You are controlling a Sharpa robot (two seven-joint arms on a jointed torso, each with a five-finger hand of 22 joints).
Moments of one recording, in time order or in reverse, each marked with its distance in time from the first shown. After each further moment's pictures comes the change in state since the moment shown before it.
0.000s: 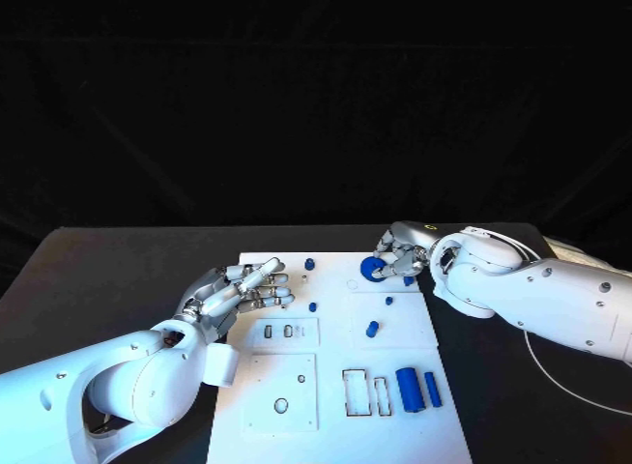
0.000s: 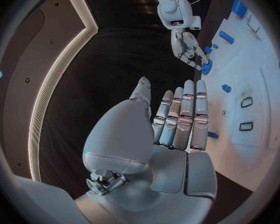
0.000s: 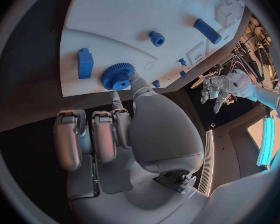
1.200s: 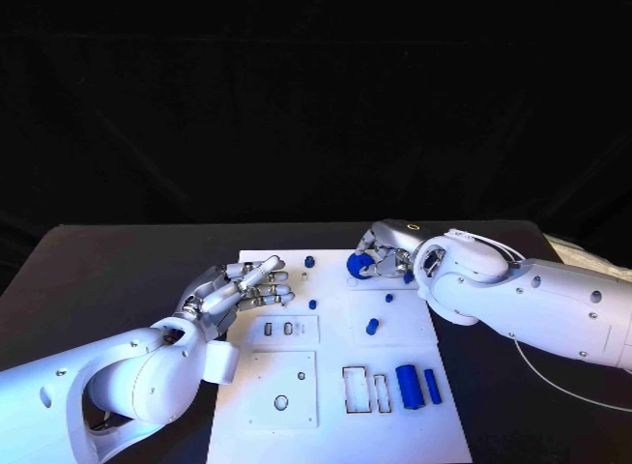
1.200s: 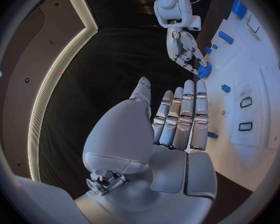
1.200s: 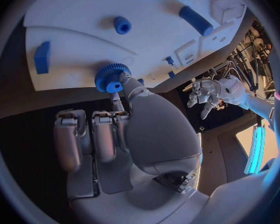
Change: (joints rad) left arm 0.000 0.000 0.000 0.000 0.000 0.002 -0.004; left_hand 0.000 0.000 0.000 0.000 0.000 0.000 0.000 -0.004 0.000 0.000 0.000 0.000 0.000 0.000 0.000 0.000 0.001 0.000 0.000 0.000 0.000 -0.001; right arm -0.005 0.016 -0.001 0.095 -0.090 -0.058 -0.026; right_hand 0.080 0.073 0.165 -0.087 -0.061 0.066 -0.005 0.014 -0.002 0.005 -0.024 0.039 0.000 -0.001 -0.017 0.012 0.000 -0.010 0.003 -0.011 0.021 0.000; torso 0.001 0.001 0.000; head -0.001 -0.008
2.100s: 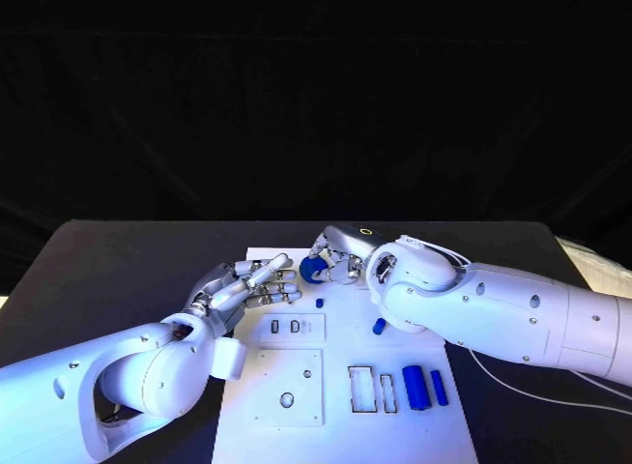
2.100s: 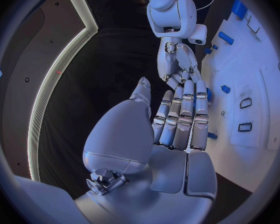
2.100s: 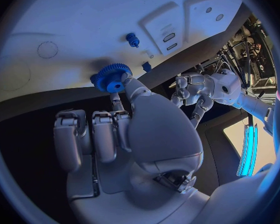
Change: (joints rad) left arm 0.000 0.003 0.000 0.000 0.000 0.002 -0.001; left_hand -0.004 0.004 -0.003 -0.003 0.000 0.000 0.000 0.000 0.000 0.000 0.000 0.000 0.000 0.000 0.000 0.000 0.001 0.000 0.000 0.000 0.000 0.000; right arm -0.003 0.200 -0.014 -0.046 -0.012 -0.047 -0.008; right_hand -0.039 -0.007 0.025 0.003 -0.009 0.000 0.000 0.000 0.000 0.000 0.000 -0.009 0.000 0.002 -0.001 0.000 0.000 0.002 0.000 0.000 0.000 0.001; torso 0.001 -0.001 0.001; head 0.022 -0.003
